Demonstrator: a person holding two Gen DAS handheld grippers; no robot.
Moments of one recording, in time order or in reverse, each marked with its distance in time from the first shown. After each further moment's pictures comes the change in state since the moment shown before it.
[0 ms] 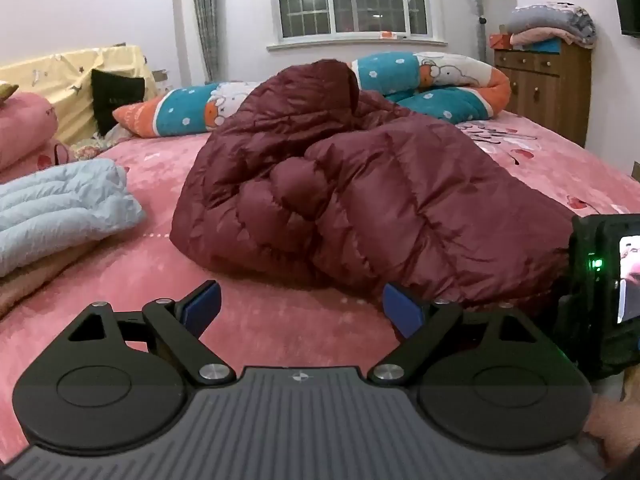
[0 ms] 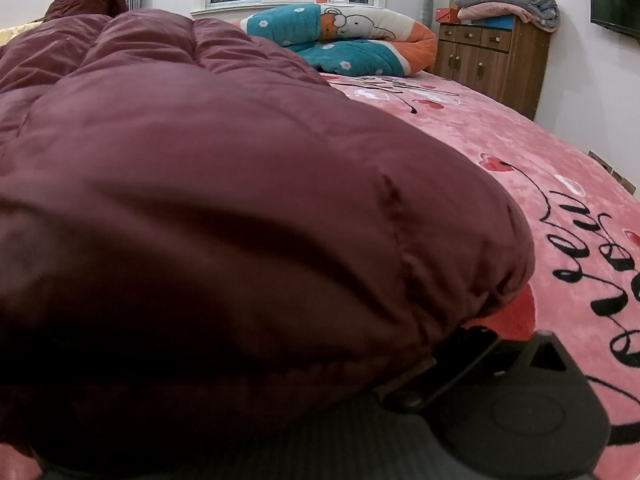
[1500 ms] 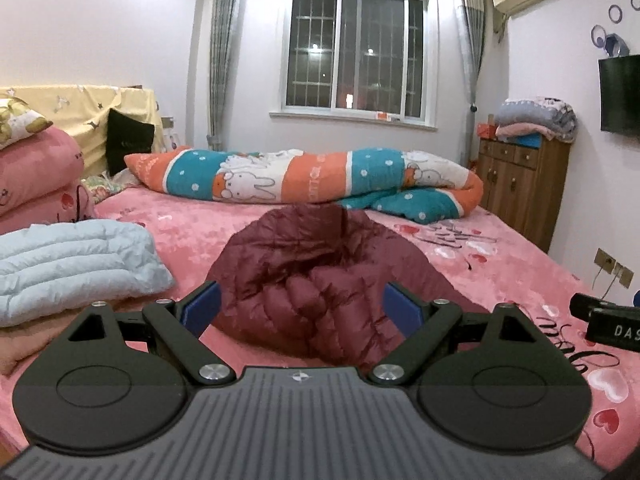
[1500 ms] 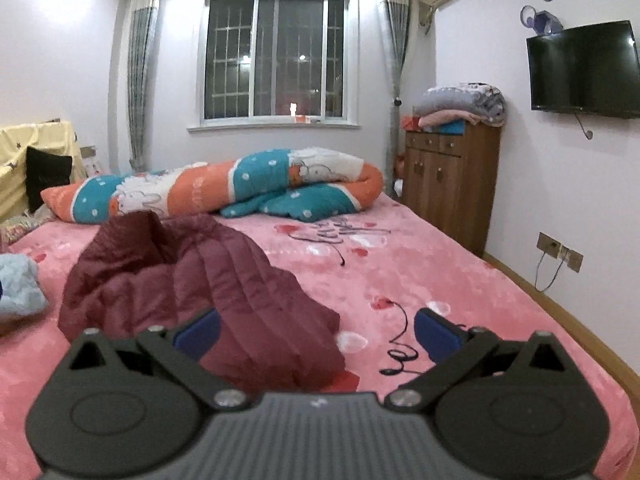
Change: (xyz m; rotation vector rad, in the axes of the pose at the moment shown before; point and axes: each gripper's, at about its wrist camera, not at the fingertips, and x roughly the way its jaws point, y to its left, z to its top) left arm -0.113 0.032 0.033 -0.139 -0.207 -0.077; right arm -0.243 -0.073 0.038 0.036 -0.332 -0.015
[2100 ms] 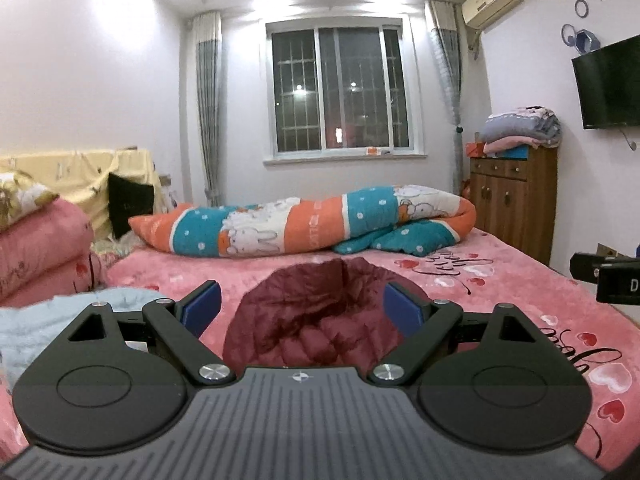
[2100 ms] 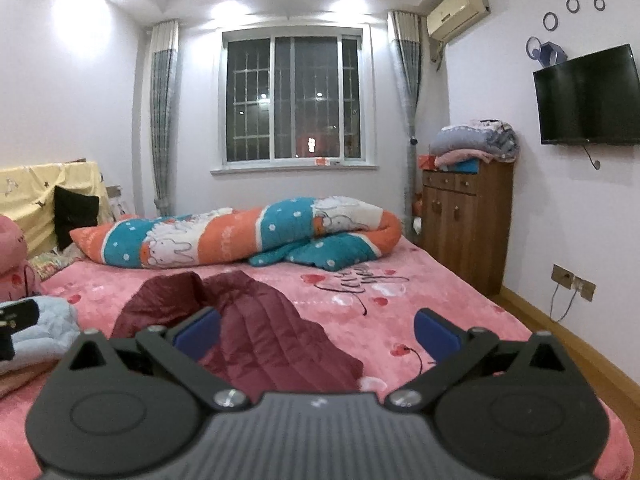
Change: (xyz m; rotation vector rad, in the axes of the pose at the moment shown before) left arm -0.040 0.003 0.006 0.118 -0.142 0.001; right arm -0.057 0.009 0.034 0.013 -0.119 0.070
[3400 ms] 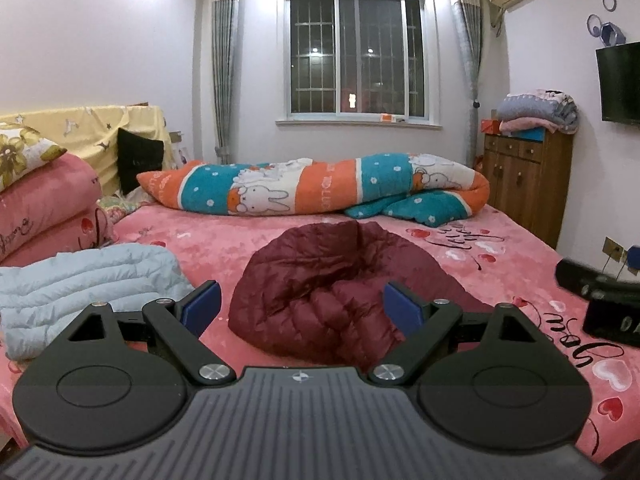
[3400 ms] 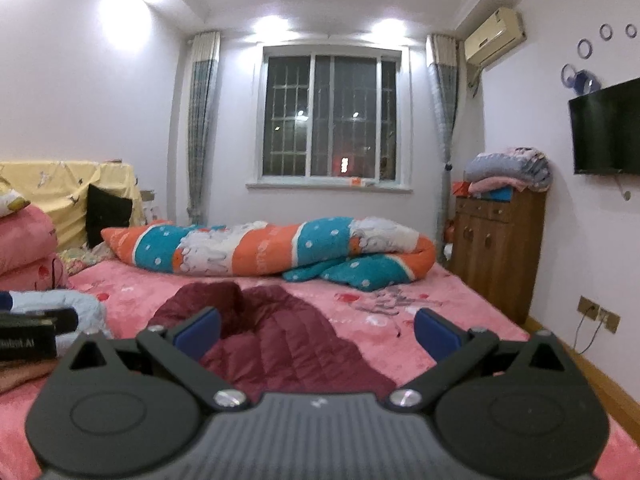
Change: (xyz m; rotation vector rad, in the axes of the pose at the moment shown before) left arm 0.007 0.004 0.005 -0.046 0.127 0.029; right arm 0.014 0.034 -0.018 -0.063 -0.036 0.095
